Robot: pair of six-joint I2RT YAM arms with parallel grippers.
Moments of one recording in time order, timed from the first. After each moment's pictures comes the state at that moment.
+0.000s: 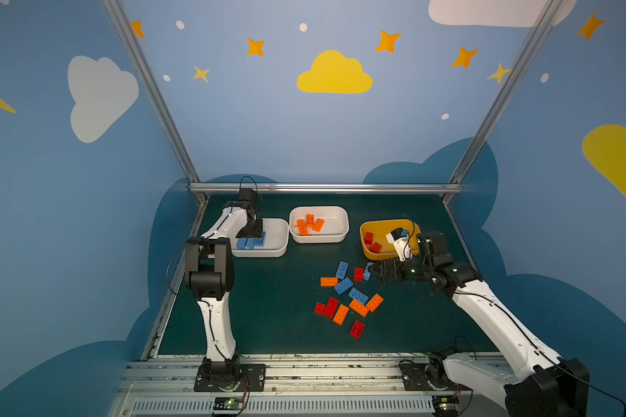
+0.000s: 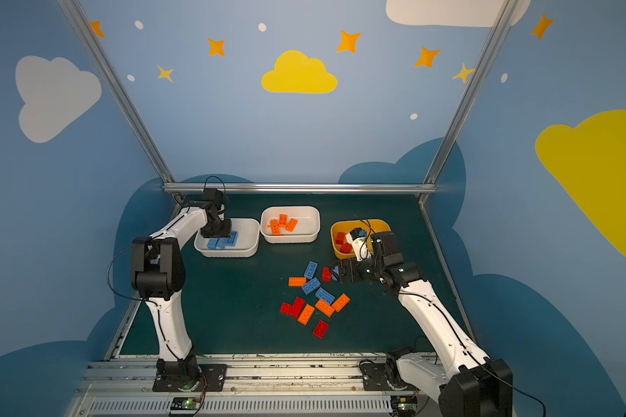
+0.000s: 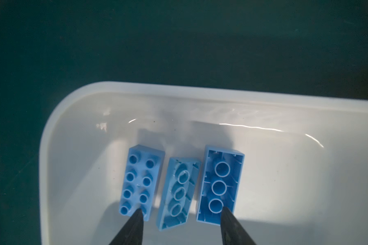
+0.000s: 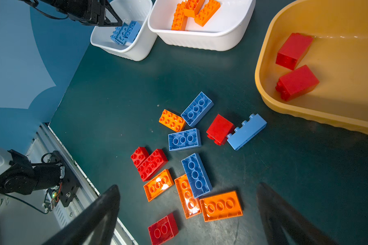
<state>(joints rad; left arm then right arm) -0.02 2.09 1.69 -0.82 -0.13 -0.09 0.34 1.10 0.89 -0.61 -0.47 0.12</state>
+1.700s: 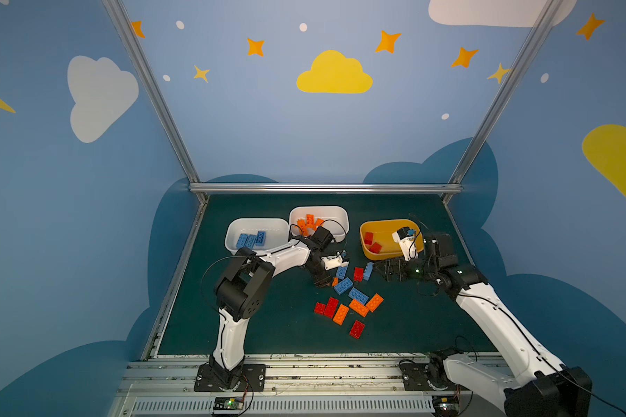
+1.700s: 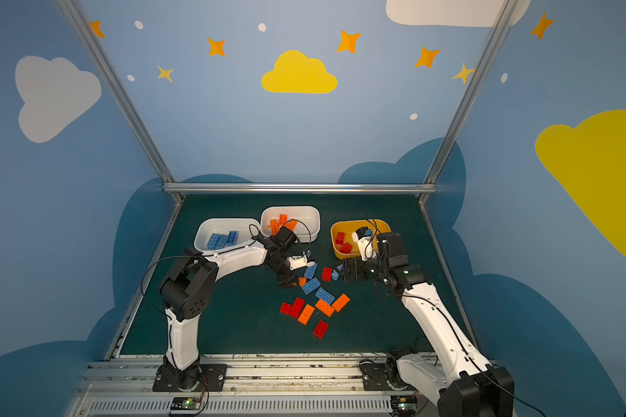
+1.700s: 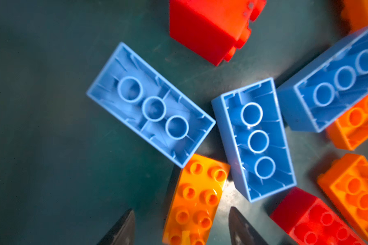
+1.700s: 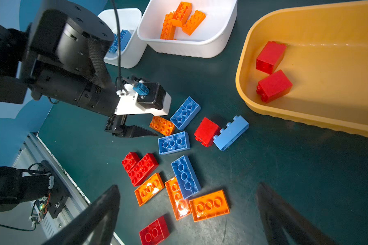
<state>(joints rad) -0.63 2.02 1.39 -0.66 0.27 0.59 0.30 1.06 0.87 -0.61 -0.45 0.11</state>
